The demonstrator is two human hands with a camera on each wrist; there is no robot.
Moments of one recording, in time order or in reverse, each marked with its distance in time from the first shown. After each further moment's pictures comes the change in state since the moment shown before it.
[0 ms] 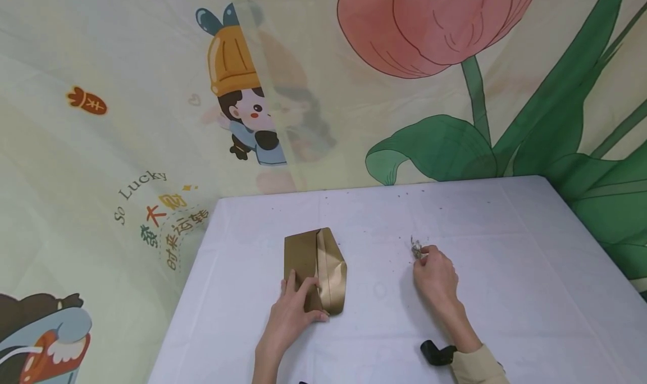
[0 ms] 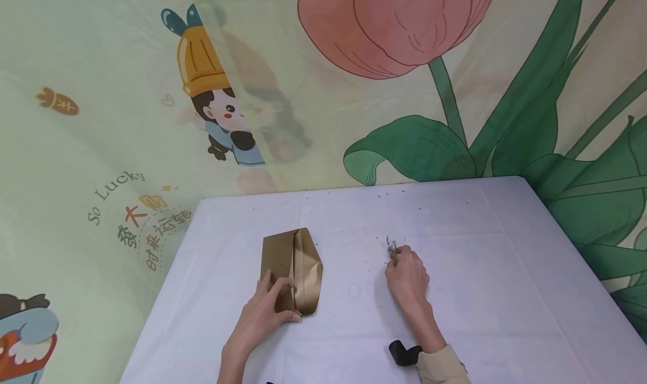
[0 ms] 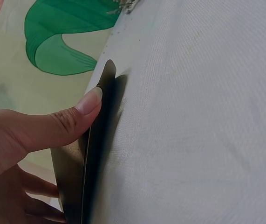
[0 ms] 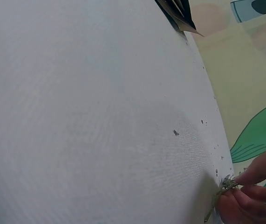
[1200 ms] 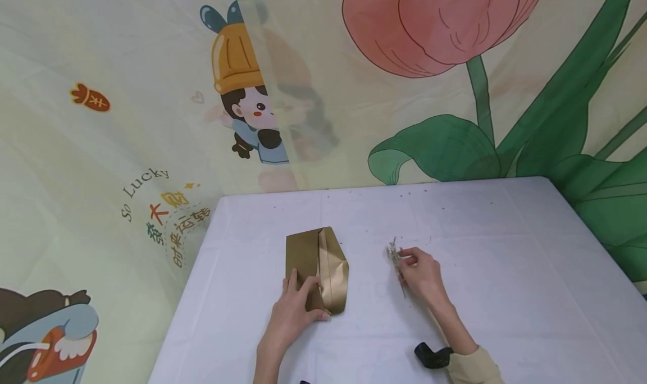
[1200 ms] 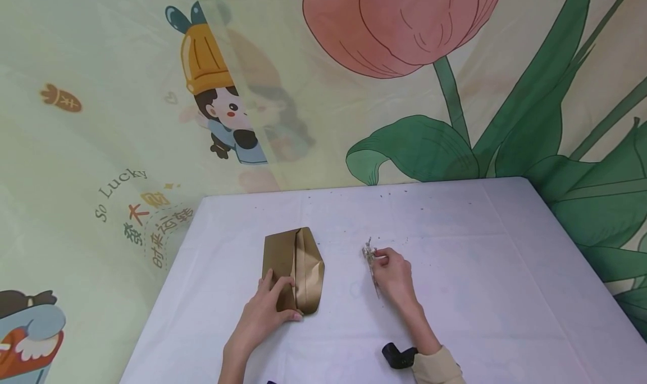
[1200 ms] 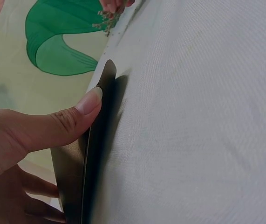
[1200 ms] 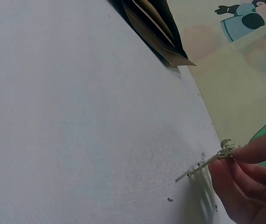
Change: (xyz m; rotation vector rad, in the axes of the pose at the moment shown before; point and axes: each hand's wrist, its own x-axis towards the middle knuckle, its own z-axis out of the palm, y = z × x) left_hand 0.000 0.001 -0.003 -0.004 -0.003 0.000; right_hand -0.008 -0.022 0.007 0.332 -0.239 0.066
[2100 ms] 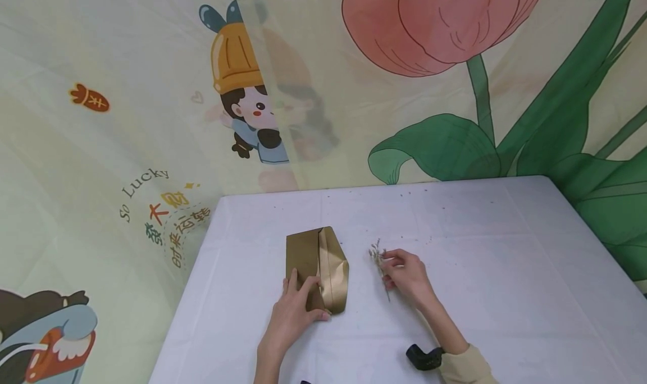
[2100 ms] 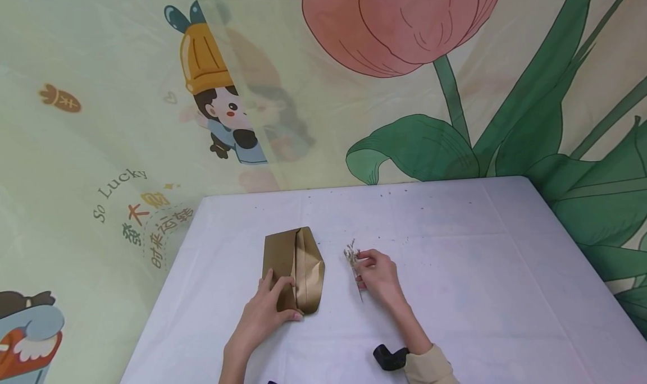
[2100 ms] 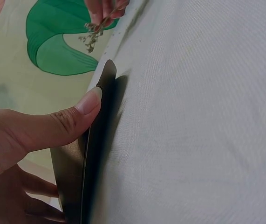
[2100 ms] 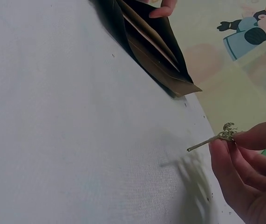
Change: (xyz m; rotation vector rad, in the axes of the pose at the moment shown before) left_hand 0.000 0.000 0.001 0.007 0.007 -0.008; right_hand -0.001 -0.010 0.023 0.151 -0.101 0.012
